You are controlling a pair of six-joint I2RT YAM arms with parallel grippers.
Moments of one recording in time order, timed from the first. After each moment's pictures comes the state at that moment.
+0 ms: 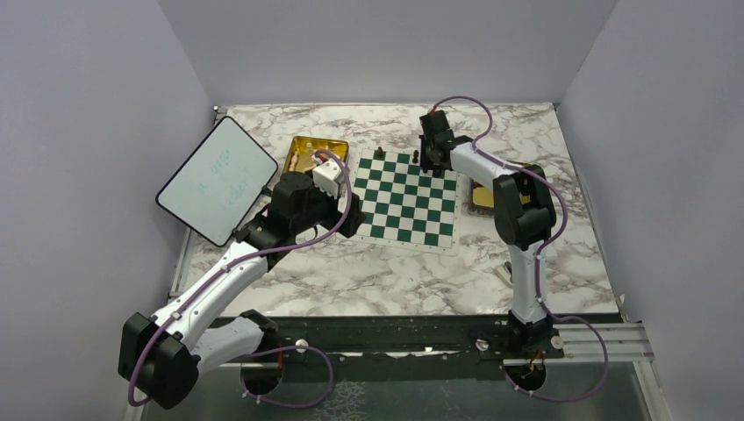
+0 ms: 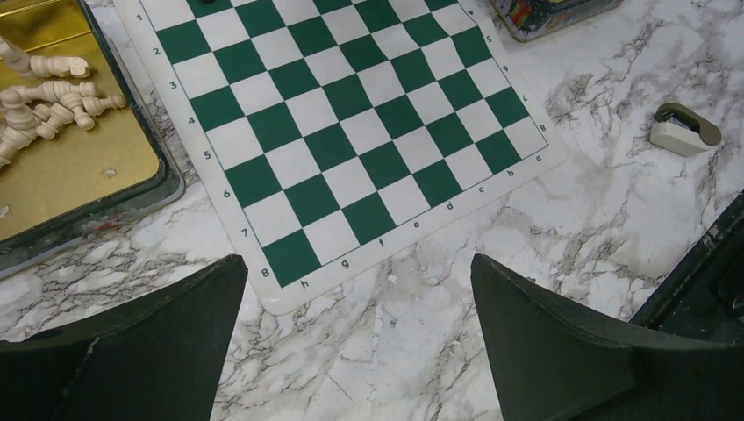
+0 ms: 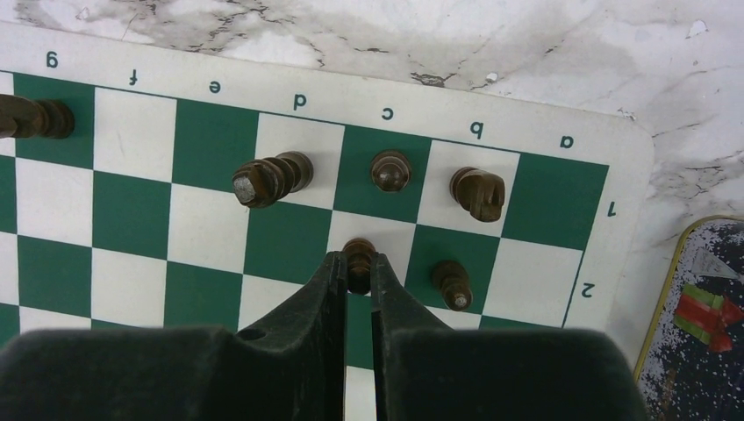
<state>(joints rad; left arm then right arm) -0.54 1.03 0.78 -0.17 0.23 -0.09 0.39 2.17 1.66 -0.35 0.22 0.33</state>
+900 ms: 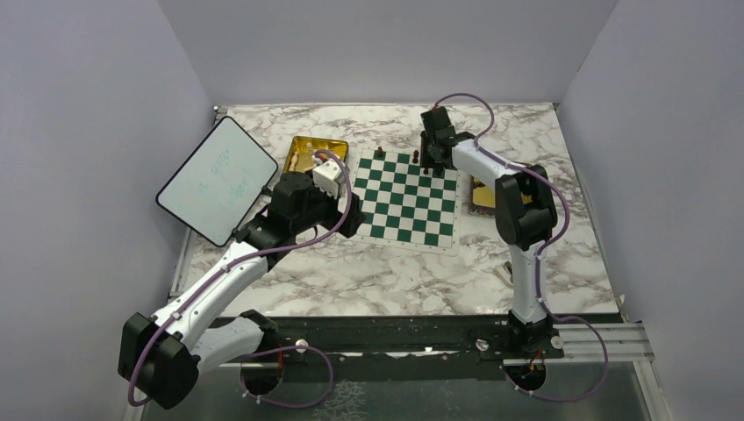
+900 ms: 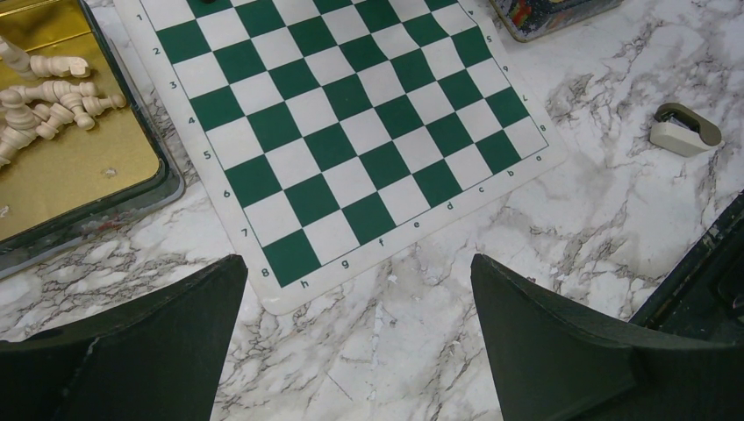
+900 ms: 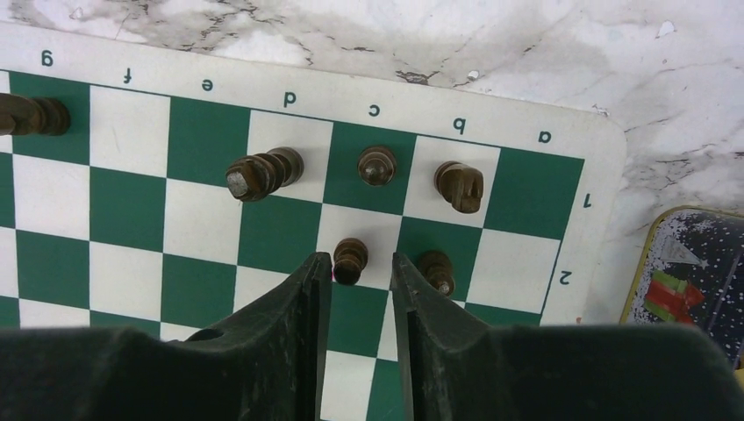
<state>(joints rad) -0.54 1.03 0.78 -0.17 0.23 -0.09 0.39 2.17 1.69 -0.41 0.23 0.32</state>
